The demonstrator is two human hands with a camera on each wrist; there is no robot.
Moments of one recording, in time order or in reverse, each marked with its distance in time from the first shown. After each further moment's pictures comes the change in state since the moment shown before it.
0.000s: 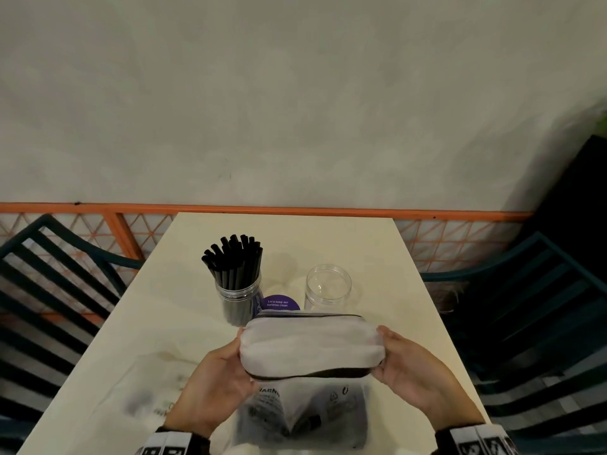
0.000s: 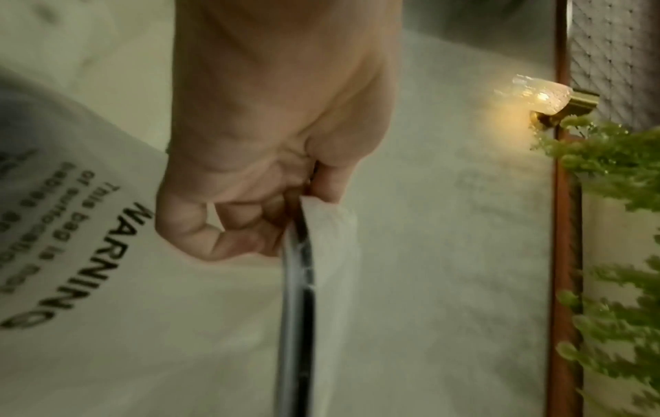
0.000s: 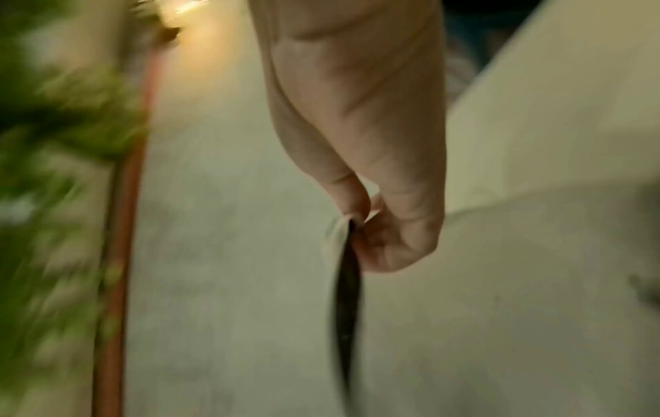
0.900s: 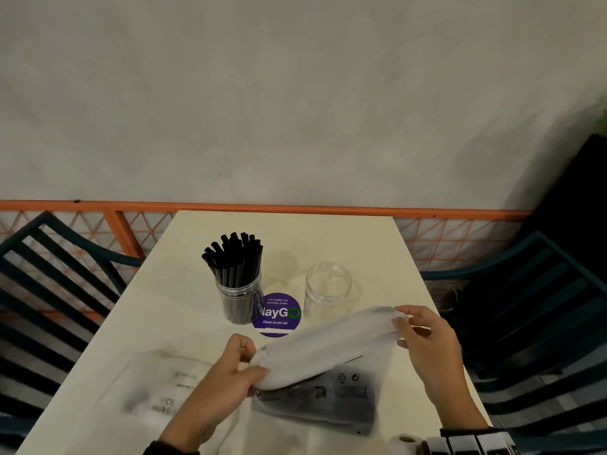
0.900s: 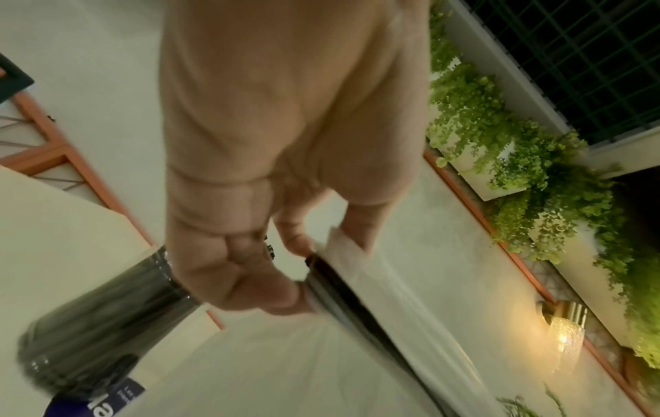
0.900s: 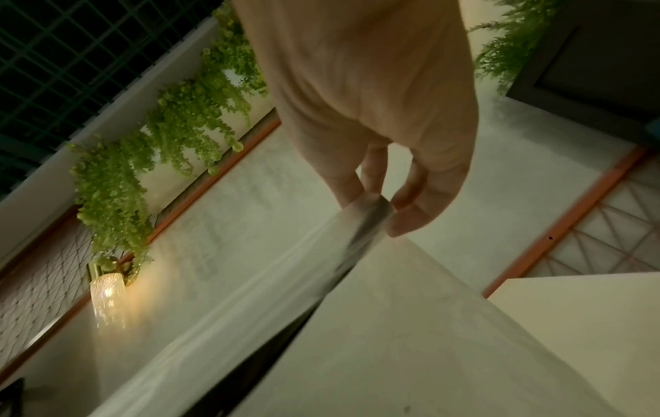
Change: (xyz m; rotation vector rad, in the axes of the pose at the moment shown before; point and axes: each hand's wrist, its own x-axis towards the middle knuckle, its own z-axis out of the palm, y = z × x) left_hand -0.019 -0.011 0.005 0.945 0.202 0.159; right_hand -0.004 -0.004 -0.008 -0.813 0.484 -0.689
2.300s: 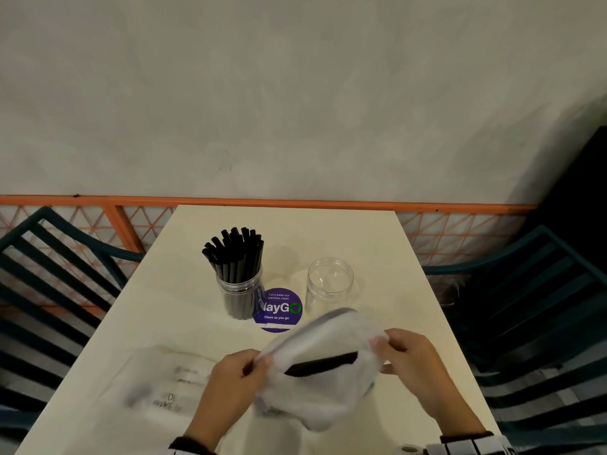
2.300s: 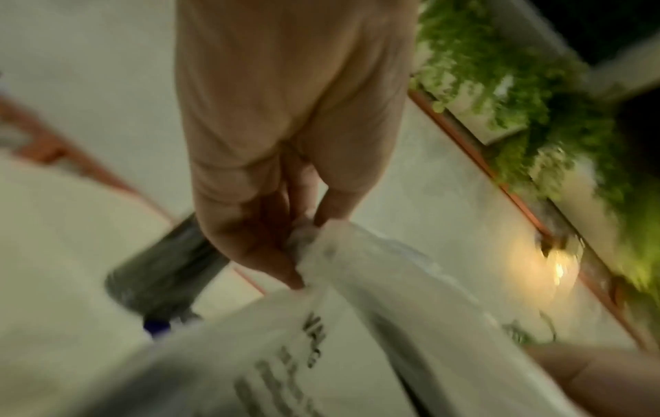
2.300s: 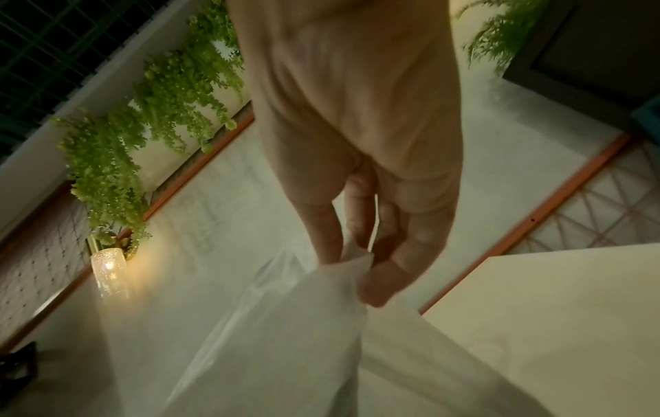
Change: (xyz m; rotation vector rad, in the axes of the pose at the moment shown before) left_hand 0.024 -0.040 0.008 0.248 0.151 0.149; right_hand -0.010 0.017 0.007 -0.148 -0.369 0.103
